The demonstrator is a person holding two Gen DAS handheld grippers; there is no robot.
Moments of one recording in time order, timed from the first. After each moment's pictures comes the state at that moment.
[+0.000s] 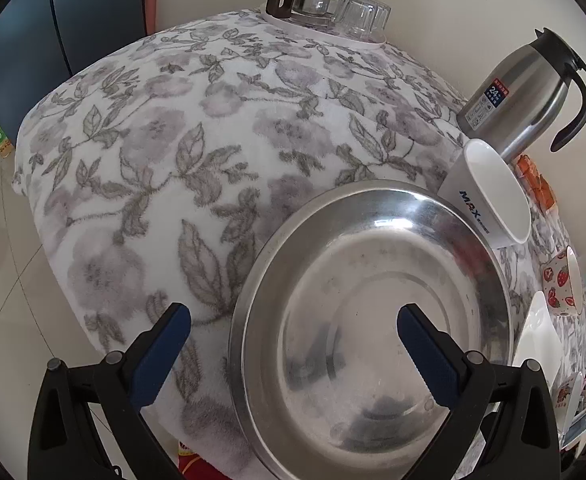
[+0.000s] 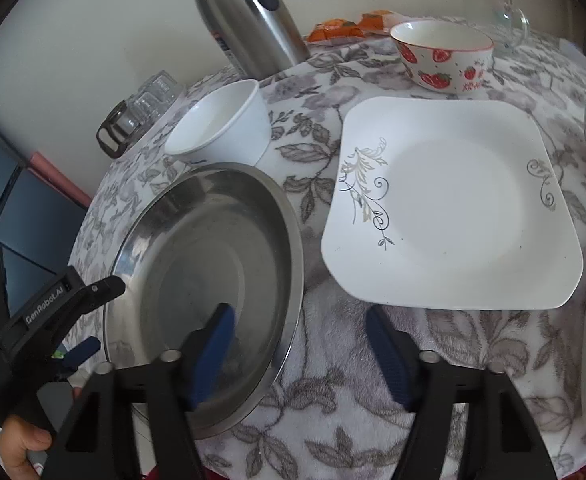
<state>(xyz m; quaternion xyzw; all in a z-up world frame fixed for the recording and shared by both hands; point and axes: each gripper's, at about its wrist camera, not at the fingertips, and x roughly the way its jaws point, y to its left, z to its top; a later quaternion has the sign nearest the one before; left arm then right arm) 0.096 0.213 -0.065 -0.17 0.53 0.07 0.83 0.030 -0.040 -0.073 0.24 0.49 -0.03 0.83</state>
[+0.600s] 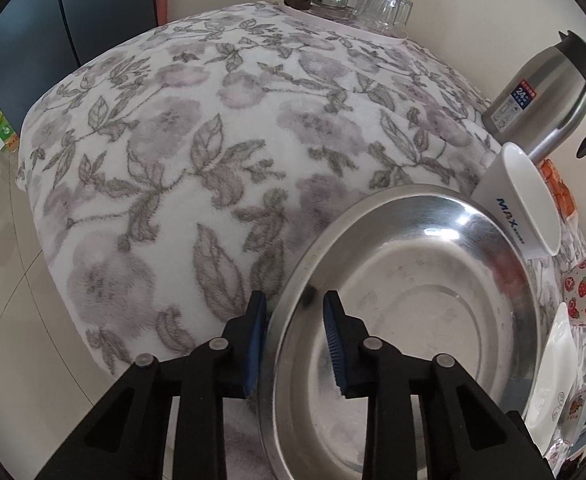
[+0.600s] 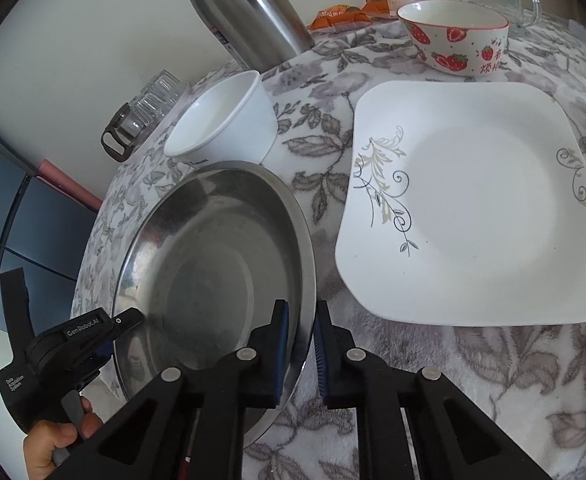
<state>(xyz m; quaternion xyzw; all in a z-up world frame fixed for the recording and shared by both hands) 0.106 0.228 -0.087 -0.16 0.54 0.10 0.82 0.043 -0.040 -0.087 0.27 0.50 0.00 0.82</state>
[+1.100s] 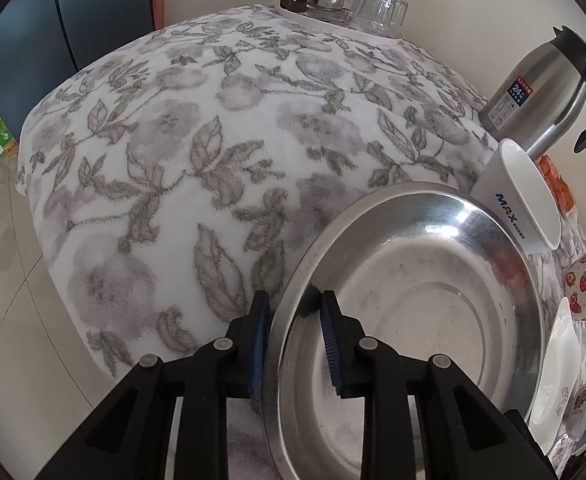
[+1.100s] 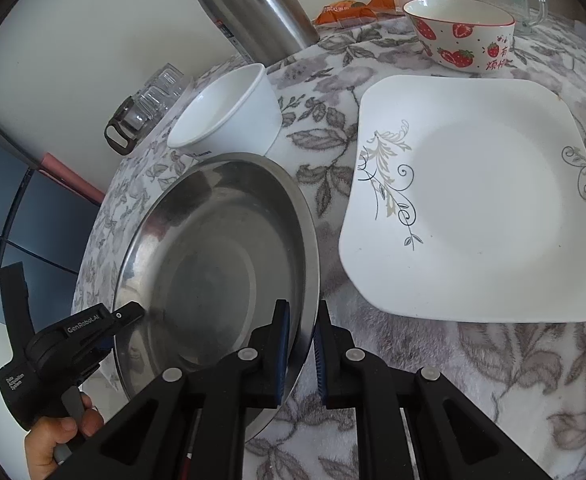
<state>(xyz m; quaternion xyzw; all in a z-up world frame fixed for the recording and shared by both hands) 0.101 0.226 -0.084 -0.15 0.54 0.09 0.82 0.042 -0.039 -0.088 0.26 0.50 0.01 0.82</state>
